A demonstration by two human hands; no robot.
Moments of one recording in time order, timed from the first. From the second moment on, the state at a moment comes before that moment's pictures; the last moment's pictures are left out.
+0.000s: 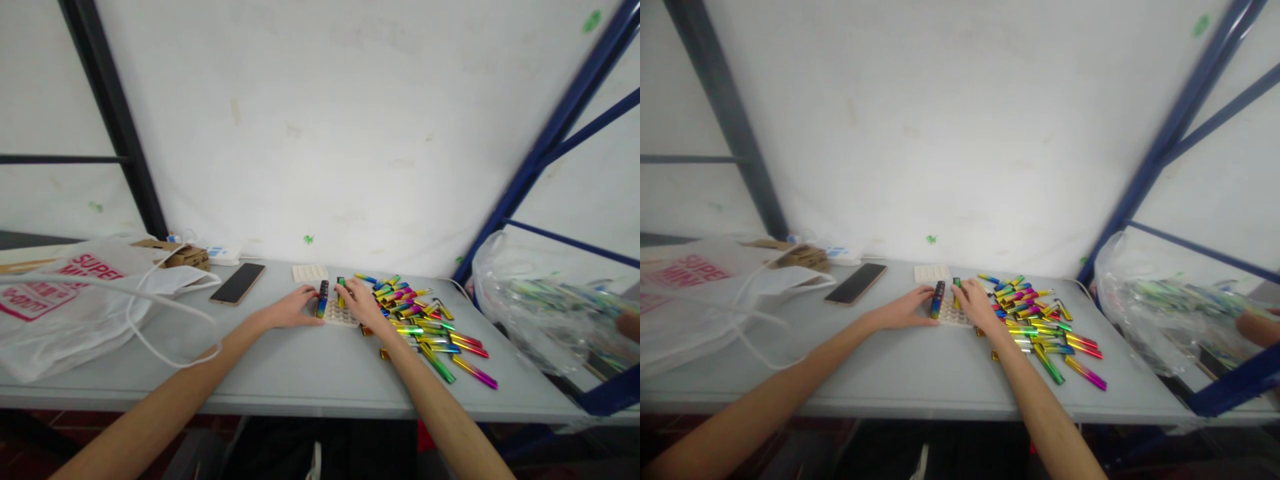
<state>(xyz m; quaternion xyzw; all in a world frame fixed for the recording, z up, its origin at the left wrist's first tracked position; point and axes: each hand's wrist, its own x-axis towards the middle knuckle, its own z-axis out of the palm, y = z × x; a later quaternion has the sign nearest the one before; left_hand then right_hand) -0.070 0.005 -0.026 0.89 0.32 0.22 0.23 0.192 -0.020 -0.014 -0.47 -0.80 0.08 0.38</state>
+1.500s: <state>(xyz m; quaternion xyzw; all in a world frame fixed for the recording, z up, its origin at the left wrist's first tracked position) -0.073 -0.001 -0.019 0.90 0.30 0.19 0.24 0.242 -0.006 -0.016 -0.54 -0.80 0.03 0.26</state>
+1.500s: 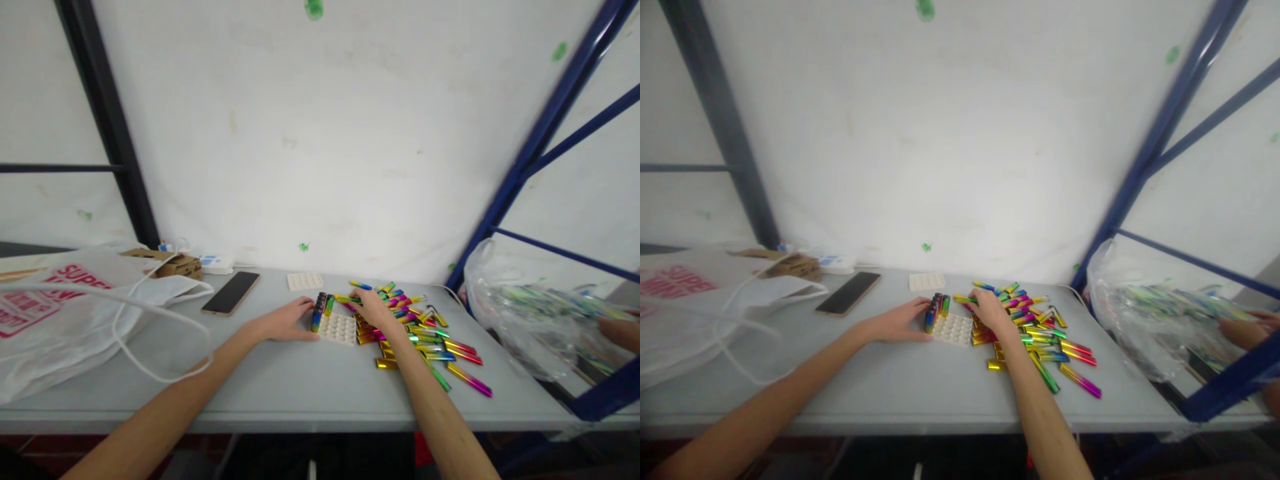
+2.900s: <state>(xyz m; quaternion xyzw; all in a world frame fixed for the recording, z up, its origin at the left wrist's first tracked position) -0.070 -0.002 -0.015 0.91 0.30 0.18 0.23 0.203 -0.019 0.003 -0.50 -0.47 0.47 0.55</state>
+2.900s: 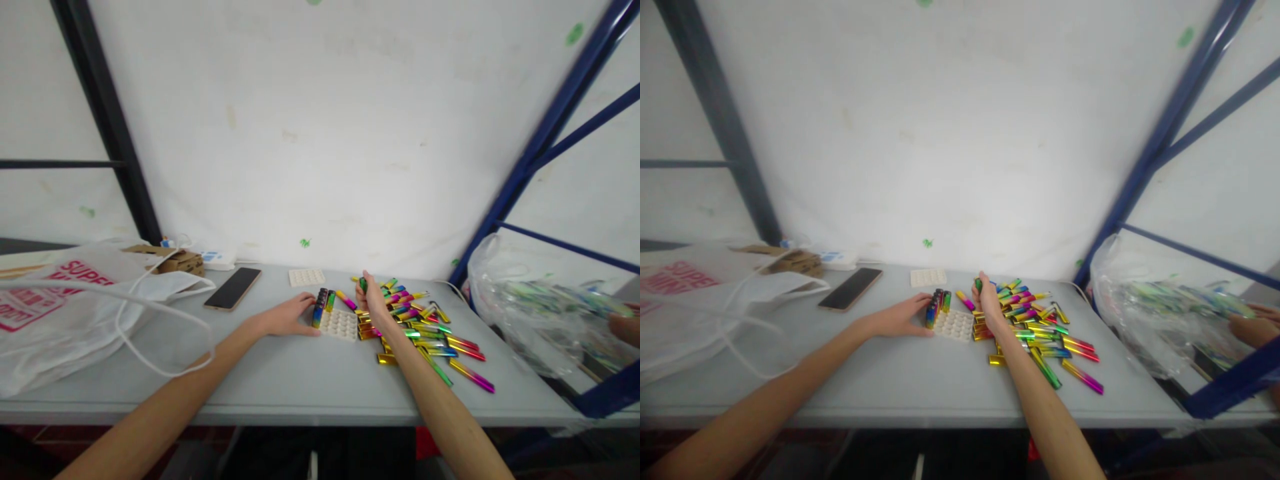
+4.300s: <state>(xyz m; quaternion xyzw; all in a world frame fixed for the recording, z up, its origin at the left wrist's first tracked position) -0.070 0.000 -0.022 0.90 0.29 0.19 0.25 0.202 -0.033 0.009 -0.48 -0.84 0.10 0.24</state>
